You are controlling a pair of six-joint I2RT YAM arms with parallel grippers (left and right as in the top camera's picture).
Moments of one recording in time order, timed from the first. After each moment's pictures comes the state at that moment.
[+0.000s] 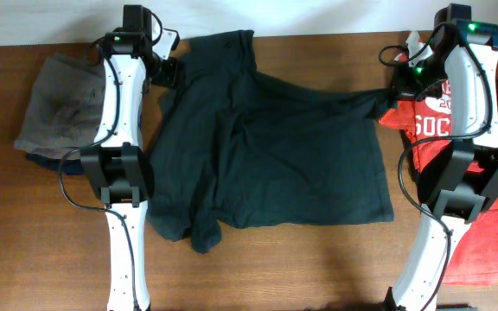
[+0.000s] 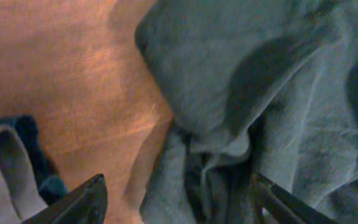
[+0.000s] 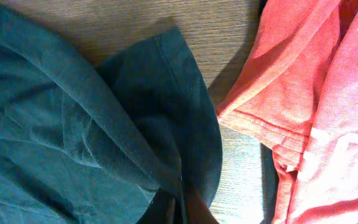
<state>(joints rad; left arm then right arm) -0.03 2.74 2.78 -1.22 0.16 0.22 -0.23 2.34 2.32 -1.40 -0.25 -0.12</state>
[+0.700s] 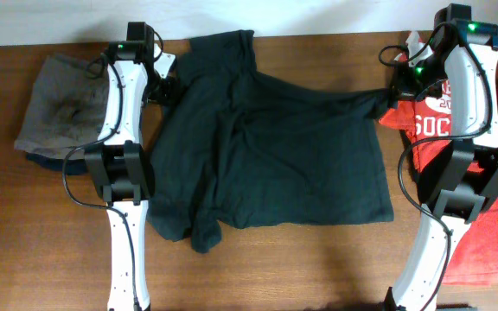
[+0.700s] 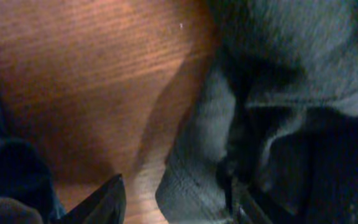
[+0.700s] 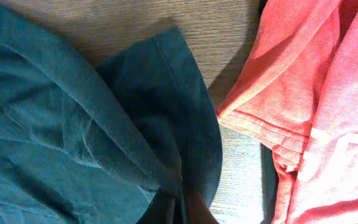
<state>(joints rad) -0.02 2.81 2.78 -1.31 0.08 0.25 -0.23 2.34 2.32 -1.40 -0.25 -0.12</state>
